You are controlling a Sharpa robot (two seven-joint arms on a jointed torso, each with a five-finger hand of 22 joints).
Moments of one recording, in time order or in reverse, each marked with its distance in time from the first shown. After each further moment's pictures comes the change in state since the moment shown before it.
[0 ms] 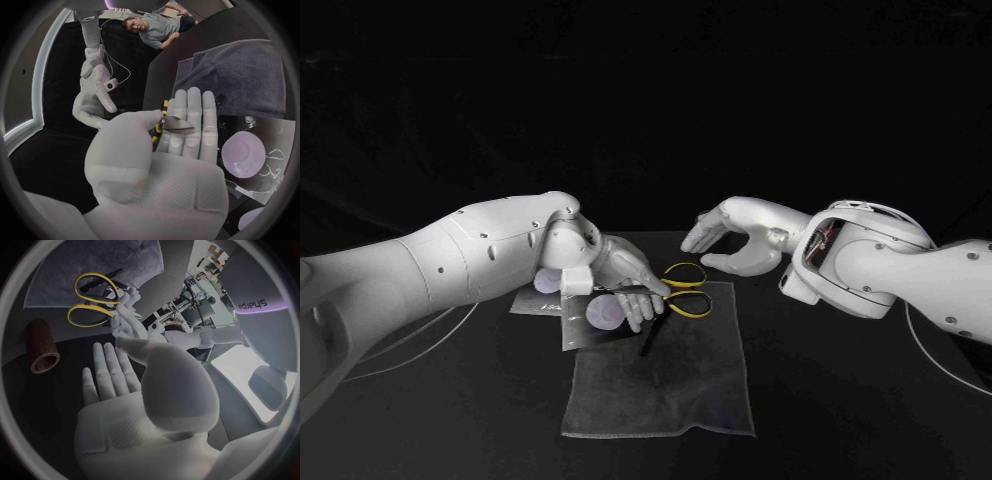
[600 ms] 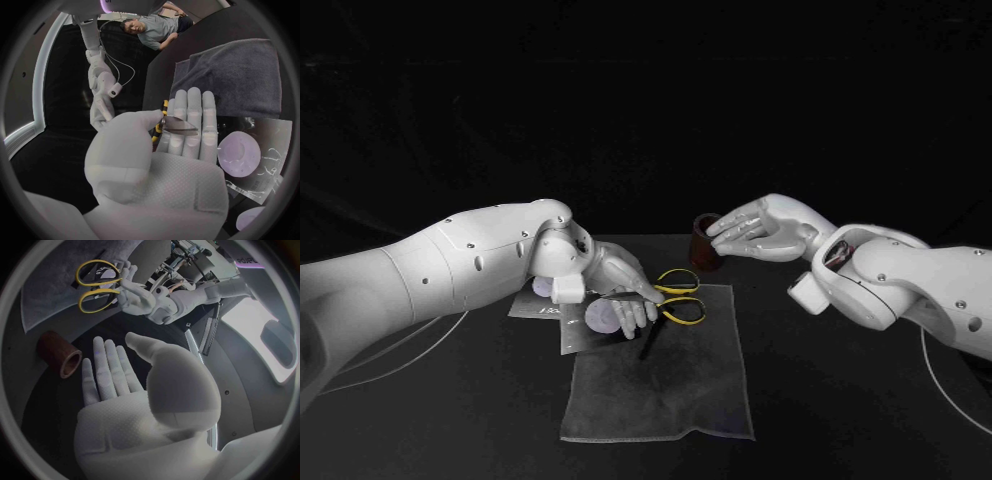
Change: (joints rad) left arm -0.004 -0.048 0.001 0.057 -0.039 -0.009 0.039; left_hand -0.006 -0.001 0.000 0.000 -0.003 -0.011 0.011 -0.005 0.015 -0.010 0.010 -0.014 0.000 -0.009 0.011 -0.009 0.003 -0.001 -0.001 0.001 -0.011 -0.008; right arm -0.068 -0.041 -0.007 -0.086 0.443 -0.118 0.087; right_hand -0.118 -0.004 -0.140 0.057 0.006 -0.034 -0.004 -0.006 -0.003 0.063 -0.002 0.000 -0.001 0.099 -0.023 0.044 0.016 0.009 0.203 -0.001 0.087 0.028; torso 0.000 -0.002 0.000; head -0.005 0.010
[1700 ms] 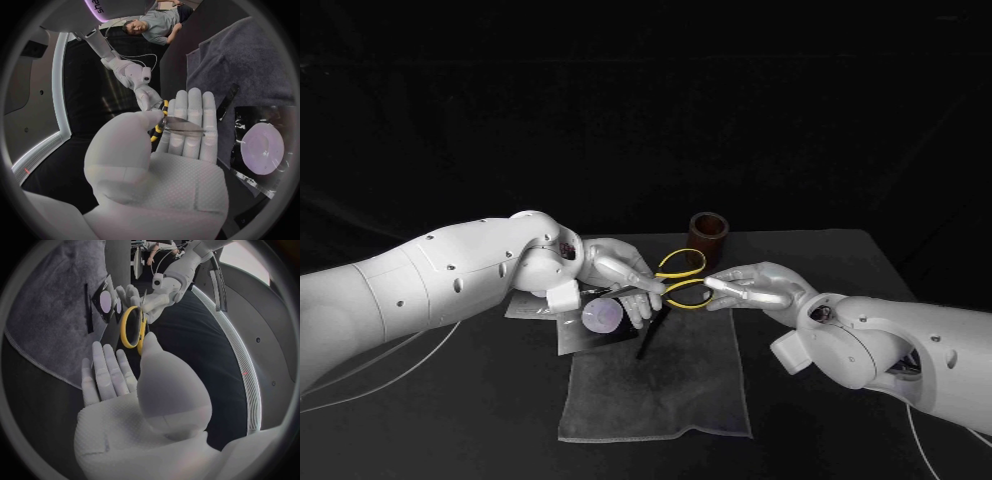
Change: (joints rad) left arm -0.024 -0.067 0.002 0.081 -0.147 -0.085 0.327; left_hand -0.020 -0.008 0.034 -0.034 -0.007 -0.006 0.003 -0.012 0.004 -0.010 0.003 -0.001 0.000 -0.011 0.002 -0.002 0.002 -0.001 -0.006 0.006 -0.004 -0.004; right arm -0.190 0.002 -0.005 0.037 0.458 -0.036 0.005; right_hand 0.143 0.166 -0.728 0.328 -0.032 -0.164 -0.035 0.150 -0.002 -0.099 0.028 0.007 0.003 -0.088 0.031 -0.023 -0.018 -0.017 0.030 -0.002 -0.025 -0.017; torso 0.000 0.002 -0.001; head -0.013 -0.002
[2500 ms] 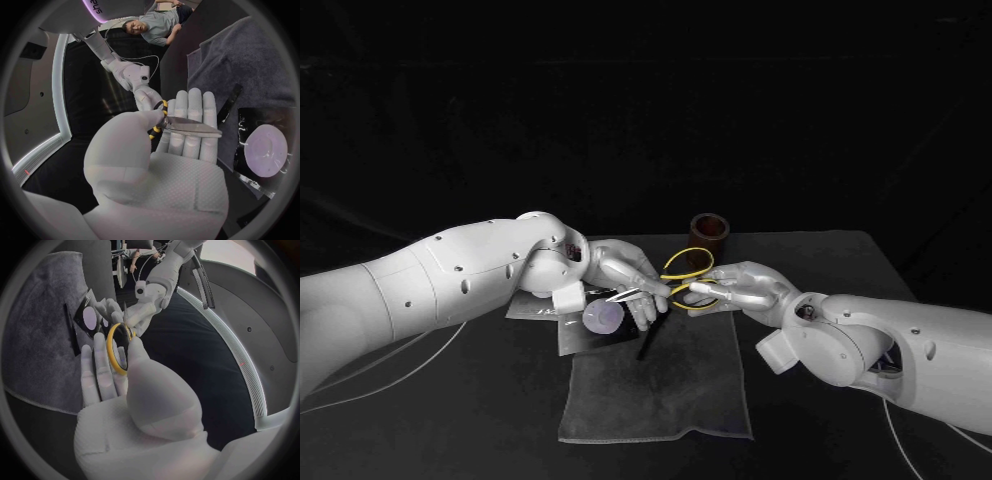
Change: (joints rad) left arm -0.001 0.016 0.001 -0.001 -0.010 0.000 0.005; left_hand -0.002 -0.002 0.007 -0.007 0.004 -0.004 0.000 -0.002 0.001 -0.002 0.002 0.000 0.000 0.000 0.000 -0.004 0.000 -0.007 0.000 0.000 0.000 0.000; right arm 0.001 0.056 0.001 -0.029 0.084 0.110 0.069; right_hand 0.239 0.157 -0.042 -0.107 0.000 0.059 0.010 0.050 0.002 0.156 -0.059 0.016 -0.001 0.158 -0.066 0.094 0.038 0.017 0.259 -0.020 0.098 0.032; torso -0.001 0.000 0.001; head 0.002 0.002
